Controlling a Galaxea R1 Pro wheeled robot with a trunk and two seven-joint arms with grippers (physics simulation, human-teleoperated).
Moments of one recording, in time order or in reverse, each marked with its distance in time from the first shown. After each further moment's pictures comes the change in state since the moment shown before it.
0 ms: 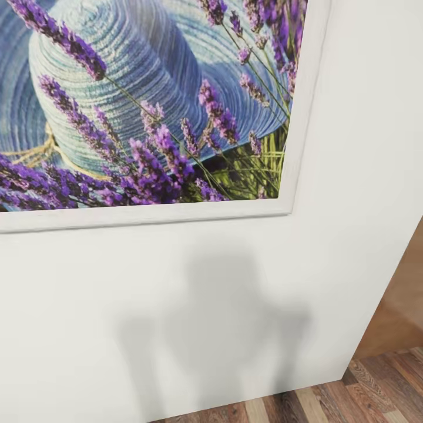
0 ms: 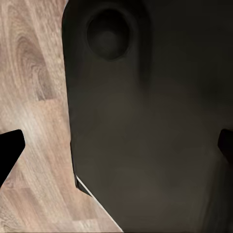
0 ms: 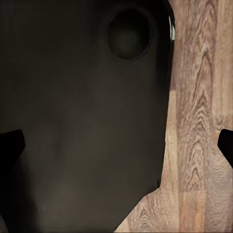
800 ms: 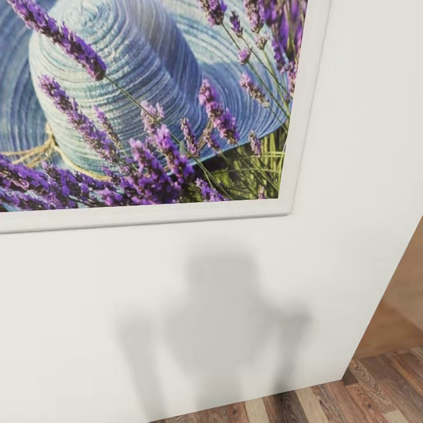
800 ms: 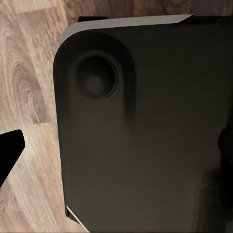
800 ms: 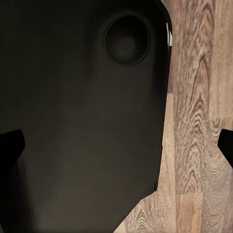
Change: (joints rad) left arm -0.002 -0.016 0.003 -0.053 -0.003 -0.024 -0.001; right arm -0.007 0.001 0.008 0.003 0.002 -0.001 -0.010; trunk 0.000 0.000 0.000
